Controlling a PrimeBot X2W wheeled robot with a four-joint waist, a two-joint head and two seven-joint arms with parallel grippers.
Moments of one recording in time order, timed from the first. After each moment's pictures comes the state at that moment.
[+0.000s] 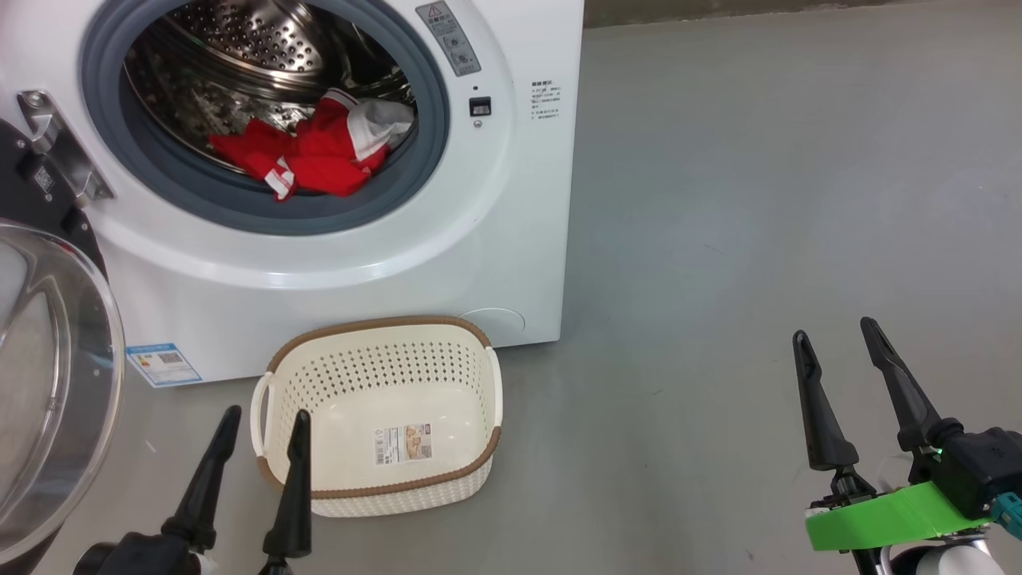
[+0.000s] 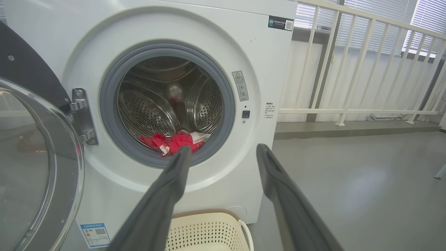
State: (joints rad) left arm 0.02 0.11 -0.04 -0.01 -0.24 -0.04 -0.24; right arm 0.00 -0.05 -0.05 0.01 0.19 0.12 -0.26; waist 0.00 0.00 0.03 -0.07
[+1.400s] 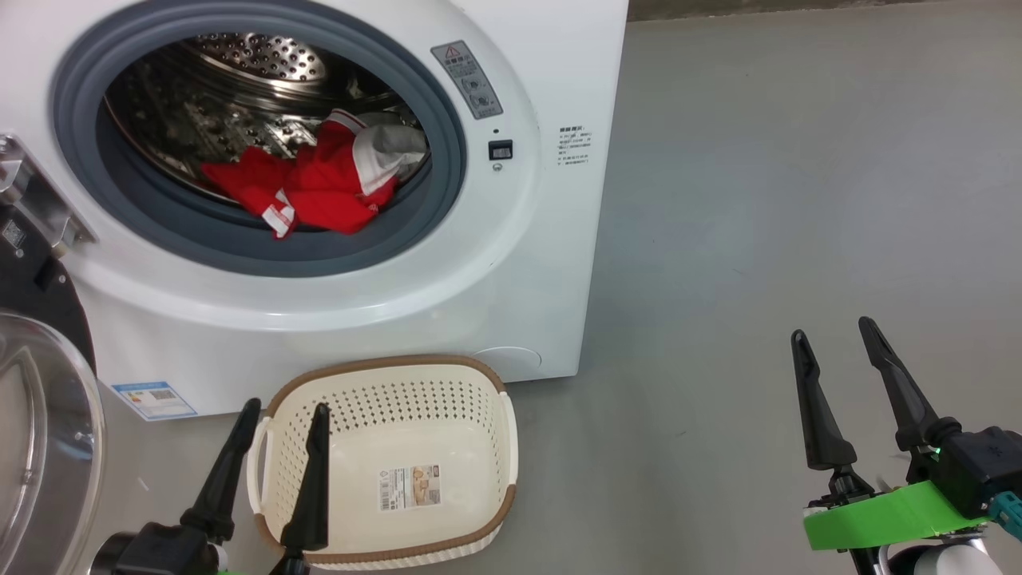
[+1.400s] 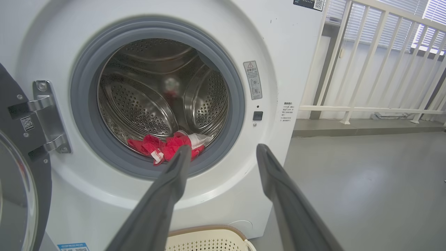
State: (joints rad) left arm 0.00 0.11 -0.09 0.00 -0.25 -0.04 -0.25; right arm 0.00 -0.04 -0.05 0.01 0.19 0.12 -0.26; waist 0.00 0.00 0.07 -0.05
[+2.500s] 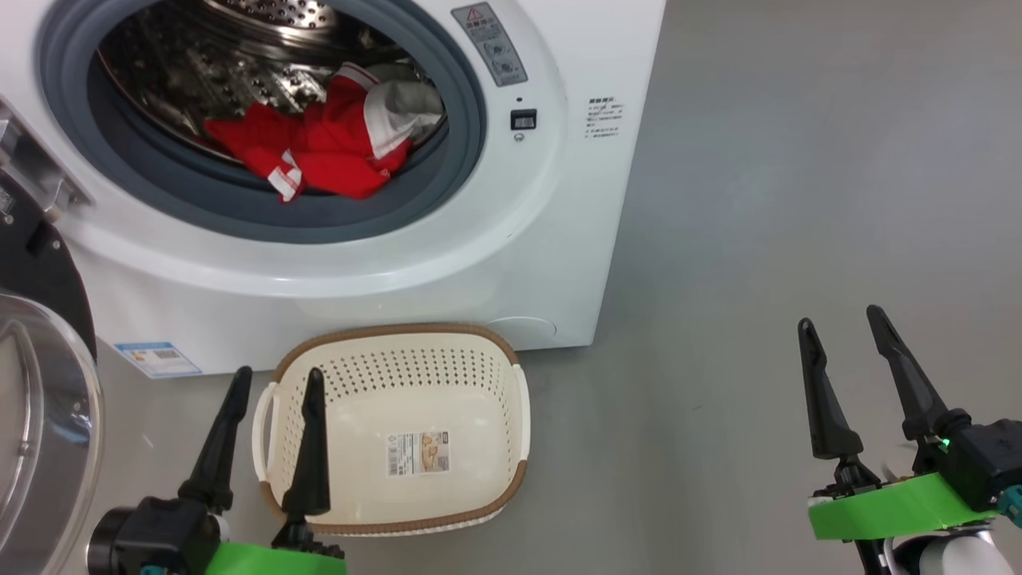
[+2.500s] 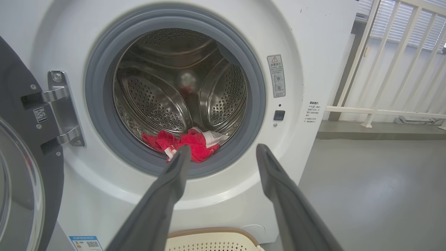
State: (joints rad) left arm -0.05 0.10 -0.10 -0.01 -0.25 0.03 -0.25; right arm -0.01 -0.04 -0.06 0.00 0.19 0.12 -0.26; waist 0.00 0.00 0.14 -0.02
